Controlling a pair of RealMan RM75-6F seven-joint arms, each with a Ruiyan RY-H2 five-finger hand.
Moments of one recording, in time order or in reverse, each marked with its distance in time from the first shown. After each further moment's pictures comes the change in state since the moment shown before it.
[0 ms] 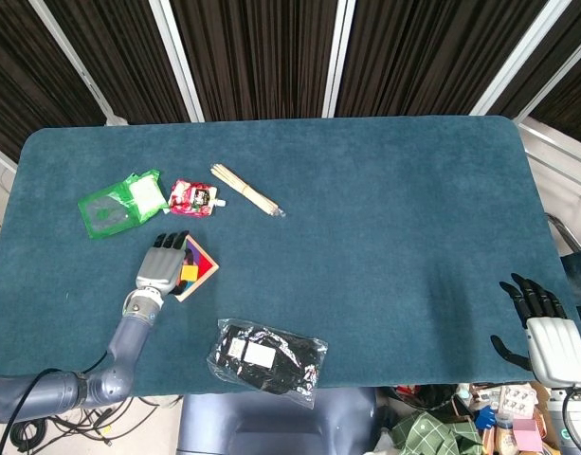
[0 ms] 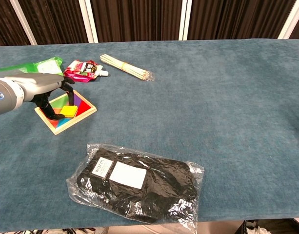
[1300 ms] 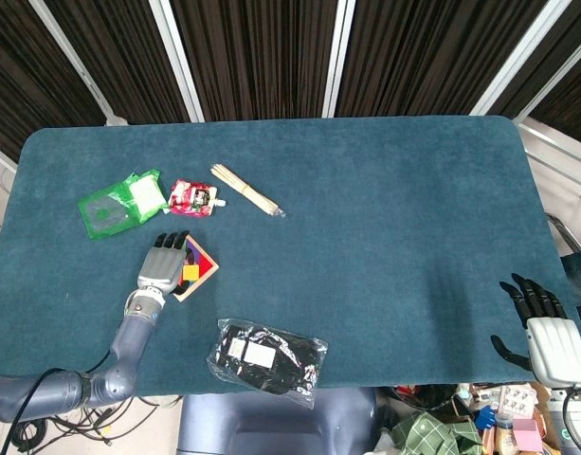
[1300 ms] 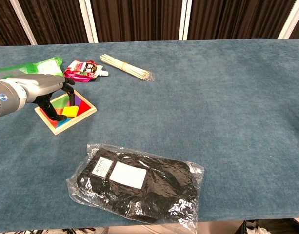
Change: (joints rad) left arm 0.001 -0.020 -0.010 0.022 -0.008 -0.005 0.026; right arm 0.000 0.001 0.000 0.000 -0.001 0.001 0.001
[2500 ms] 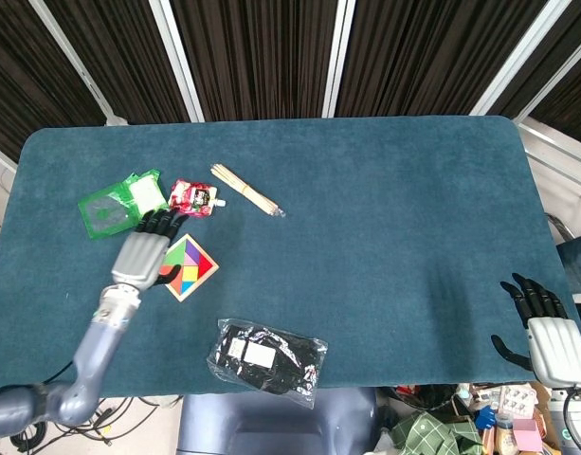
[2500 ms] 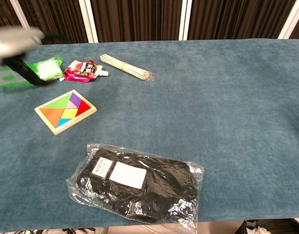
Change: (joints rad) left arm 0.134 0.242 0.006 -0.258 0.405 0.177 -0.216; right arm -0.001 0.000 0.001 0.000 -0.002 0.005 0.002
